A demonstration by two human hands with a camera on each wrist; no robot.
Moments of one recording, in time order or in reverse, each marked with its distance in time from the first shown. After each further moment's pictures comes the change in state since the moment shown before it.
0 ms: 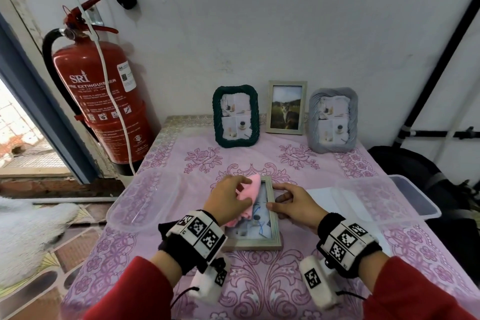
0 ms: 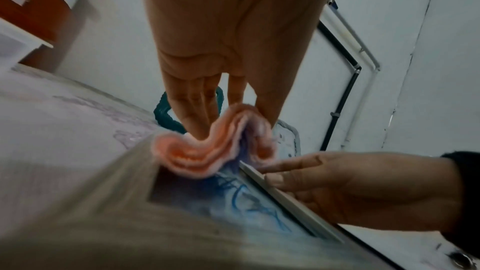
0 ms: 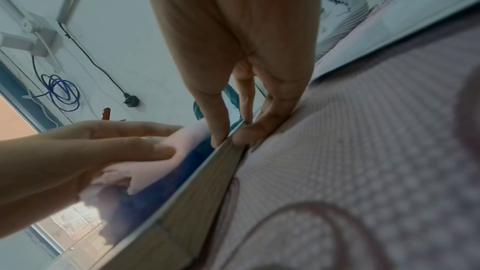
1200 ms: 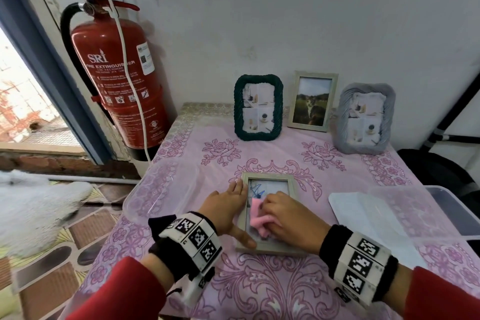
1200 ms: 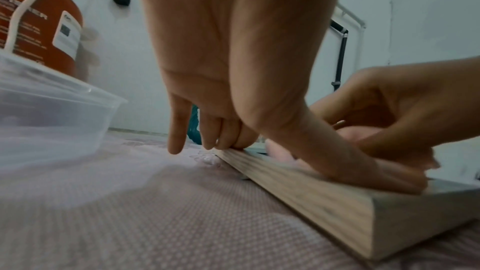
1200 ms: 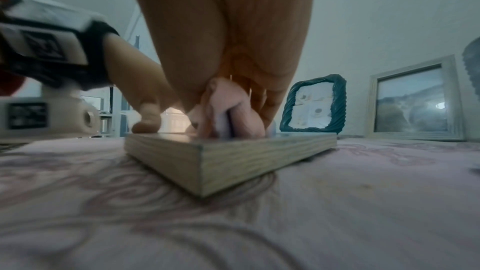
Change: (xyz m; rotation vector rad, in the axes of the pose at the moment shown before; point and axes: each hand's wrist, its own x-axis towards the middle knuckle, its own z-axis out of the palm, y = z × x) left_hand -0.017 -0.038 -0.025 0.472 -0.427 0.068; right_hand -0.014 -0.029 0.045 -1.050 -0.365 -0.624
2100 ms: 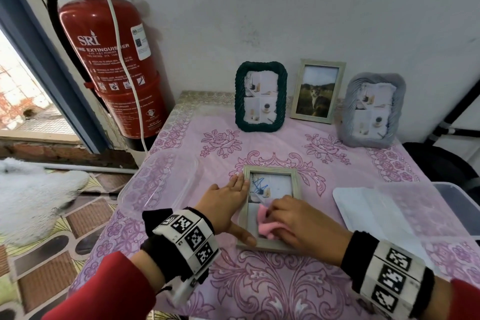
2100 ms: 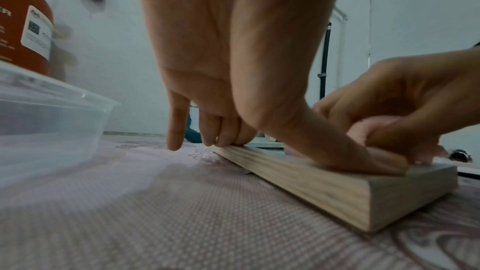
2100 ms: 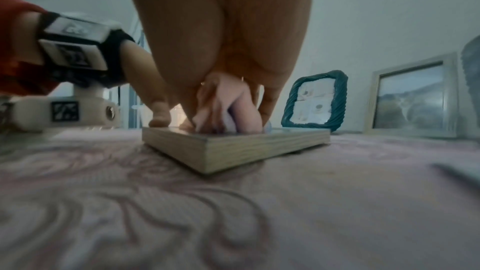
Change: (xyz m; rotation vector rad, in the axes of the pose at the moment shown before) left_hand 0.002 -0.003 0.003 0.082 0.012 0.028; right_hand -0.018 -0.001 -0.003 -0.048 -0.069 -0.020
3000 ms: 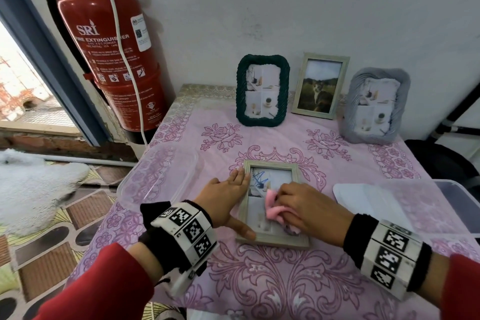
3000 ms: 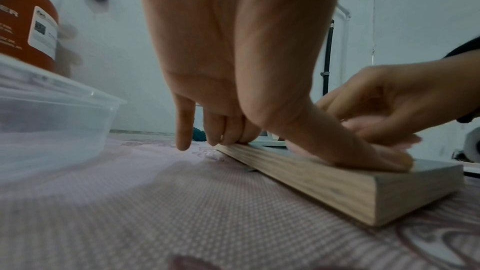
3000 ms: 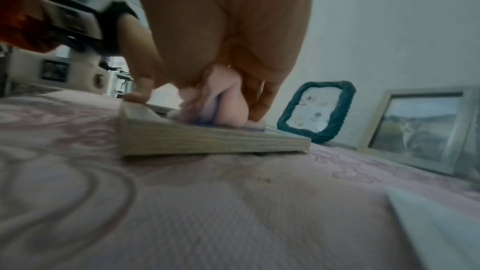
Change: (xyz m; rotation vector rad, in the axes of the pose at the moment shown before) left_hand 0.000 -0.003 0.002 -0.022 -0.001 0.022; right_hand 0.002 0.019 -0.007 -0.081 -0.012 0.020
